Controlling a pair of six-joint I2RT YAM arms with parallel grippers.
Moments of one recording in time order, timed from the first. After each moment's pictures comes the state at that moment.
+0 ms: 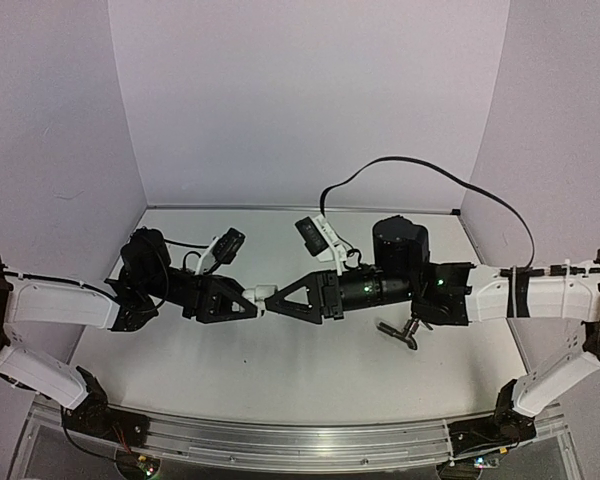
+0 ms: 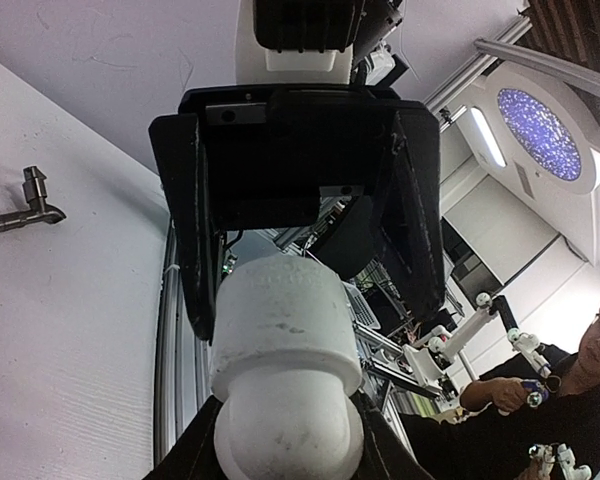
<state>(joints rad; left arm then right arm) -0.75 1.33 0.58 0.82 1.16 -0.81 1.06 1.45 0.99 0.27 -0.56 0.67</state>
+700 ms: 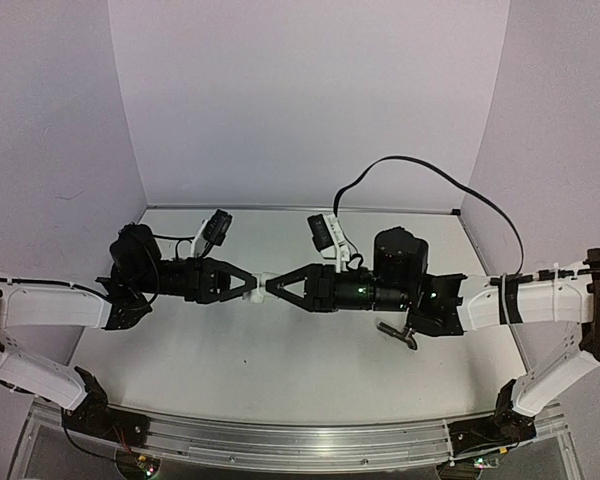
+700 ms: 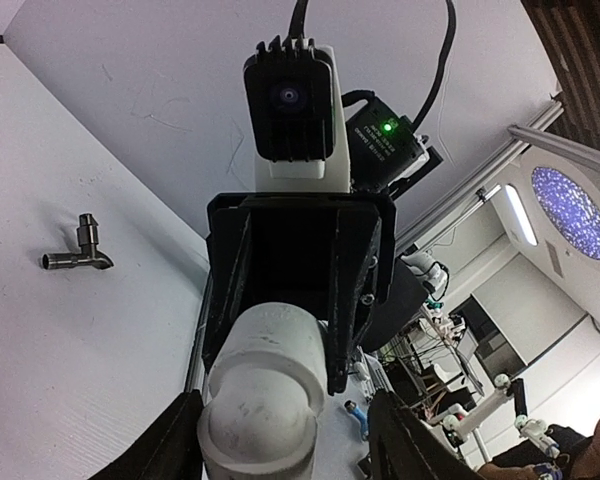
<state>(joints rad) -0.72 1.27 0.58 0.82 0.97 -0.92 1.07 1.49 0.92 0.45 -0.34 0.81</state>
